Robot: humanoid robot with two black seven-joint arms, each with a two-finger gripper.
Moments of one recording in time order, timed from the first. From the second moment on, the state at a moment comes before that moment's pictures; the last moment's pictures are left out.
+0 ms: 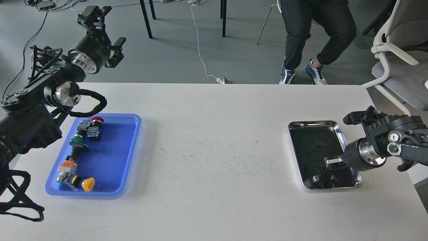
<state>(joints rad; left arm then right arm) -1.00 0.36 -0.51 -0.53 0.10 -0.26 -0.30 1.27 -0.76 -0.45 1.29 -0.99 0.49 -0.14</state>
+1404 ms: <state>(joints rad) -0.98 0.30 -0.58 -0.38 0.06 -0.37 -0.29 0.74 -0.58 0.88 0.71 0.26 0.48 -0.04</state>
